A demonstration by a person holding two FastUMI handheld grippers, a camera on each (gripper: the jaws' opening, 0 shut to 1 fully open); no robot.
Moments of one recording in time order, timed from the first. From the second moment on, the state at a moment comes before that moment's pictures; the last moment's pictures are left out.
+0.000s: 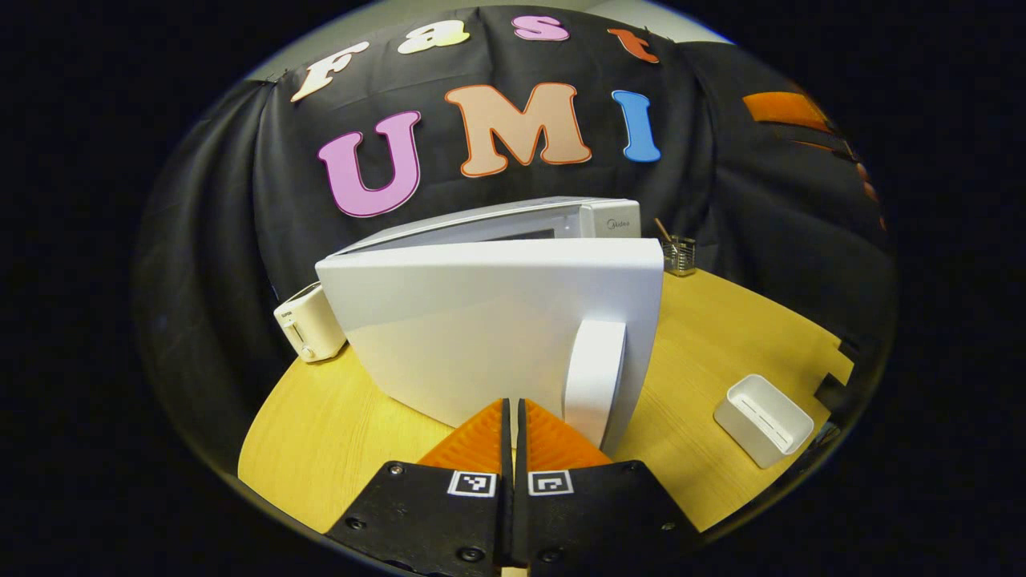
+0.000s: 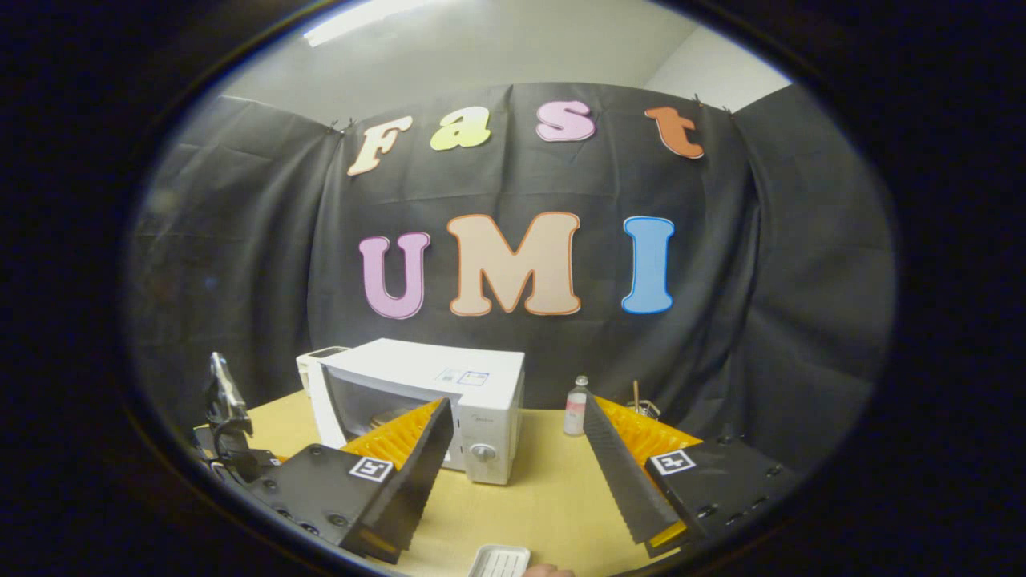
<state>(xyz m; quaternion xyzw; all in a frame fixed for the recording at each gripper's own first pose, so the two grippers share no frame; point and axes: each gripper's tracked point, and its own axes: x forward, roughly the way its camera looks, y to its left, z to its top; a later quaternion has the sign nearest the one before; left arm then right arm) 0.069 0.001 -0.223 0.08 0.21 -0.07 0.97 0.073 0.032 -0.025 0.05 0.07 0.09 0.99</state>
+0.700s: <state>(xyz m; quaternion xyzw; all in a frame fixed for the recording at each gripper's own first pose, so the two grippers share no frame) 0.152 -0.031 -0.215 0.06 0.18 -0.06 0.98 0.064 0.031 -0.022 0.08 0.08 0.12 0.99</state>
